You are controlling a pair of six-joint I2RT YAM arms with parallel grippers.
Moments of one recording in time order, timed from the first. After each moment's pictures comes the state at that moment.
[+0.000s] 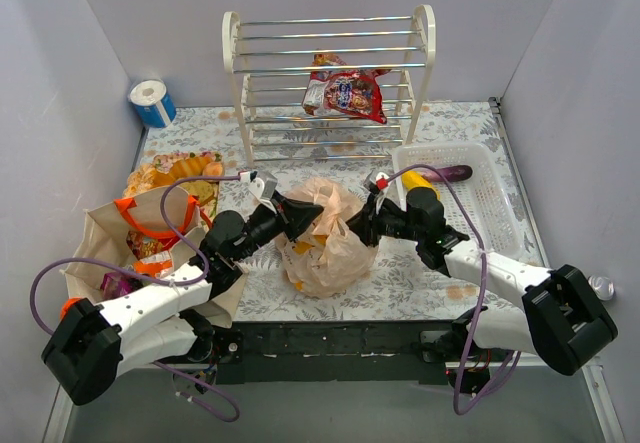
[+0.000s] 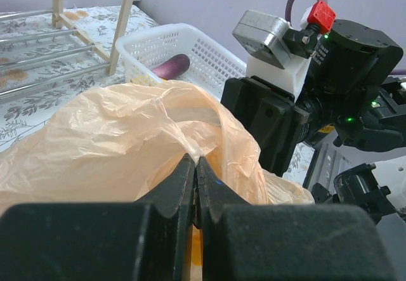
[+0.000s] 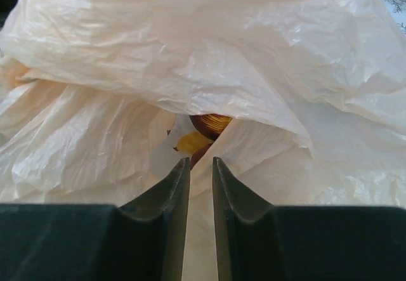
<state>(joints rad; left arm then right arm) -0.73 1.01 0.45 0.69 0.19 -0.46 0.62 1.22 0.51 0.46 -0.64 0.21</state>
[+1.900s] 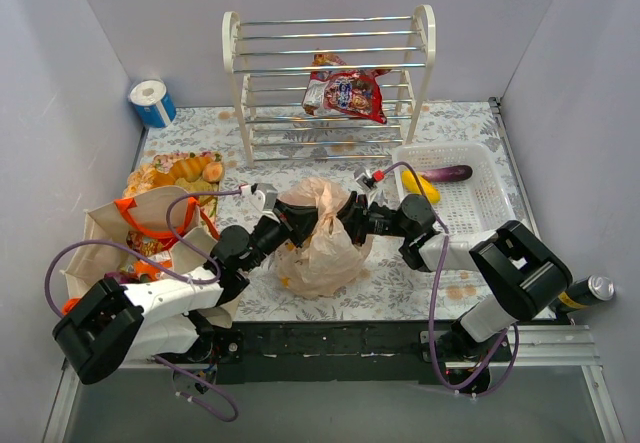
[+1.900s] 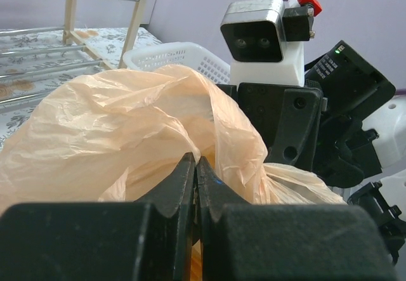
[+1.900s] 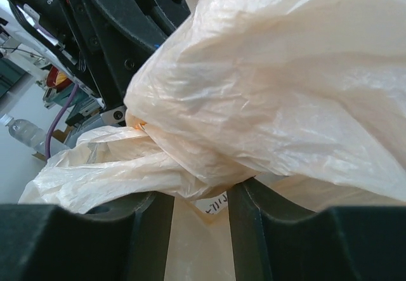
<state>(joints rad) -0.79 1.13 0.33 1.01 0.08 -0.46 0.66 1.54 0.50 1.22 -0.87 0.71</state>
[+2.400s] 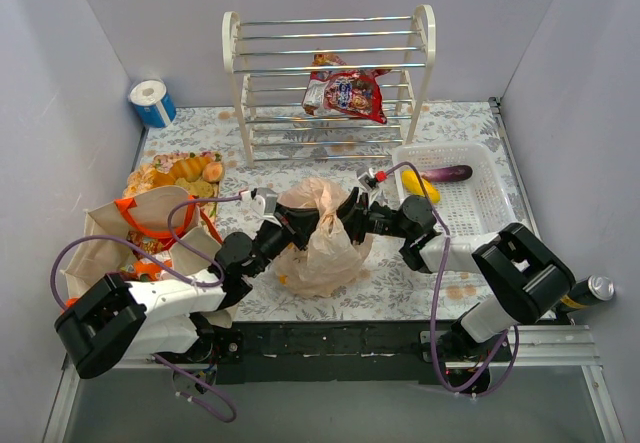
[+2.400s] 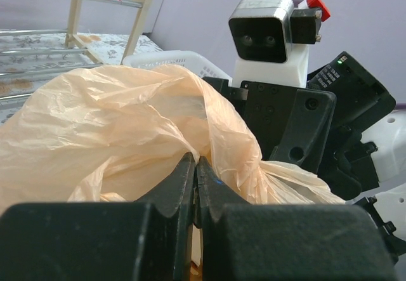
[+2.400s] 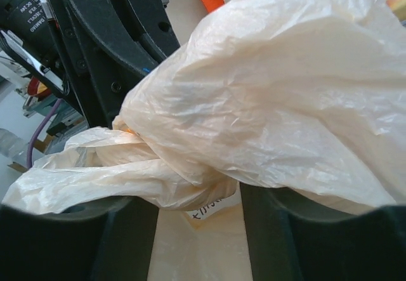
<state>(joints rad) -0.87 1.15 0.31 1.08 -0.05 -0.48 0.67 1.52 0.49 1.22 -0.81 0.67</state>
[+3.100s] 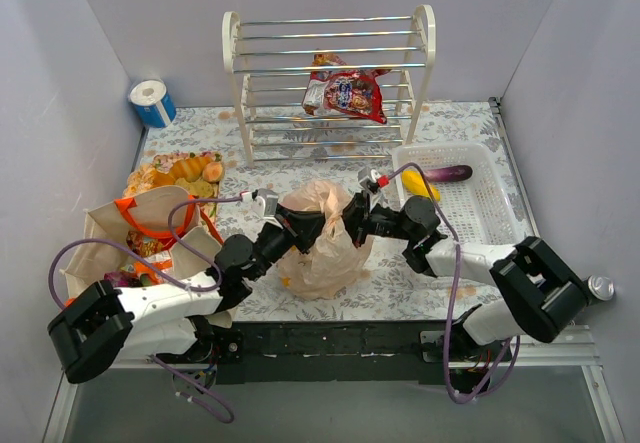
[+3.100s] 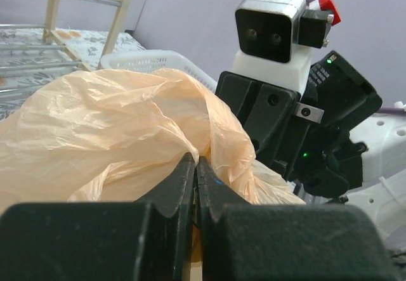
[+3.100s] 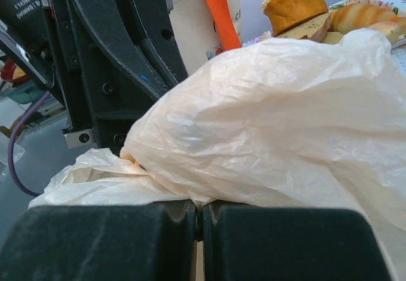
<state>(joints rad) -0.93 1.11 0.34 1.02 -0.10 -0.52 0.69 1.42 0.49 1.12 -0.78 0.54</state>
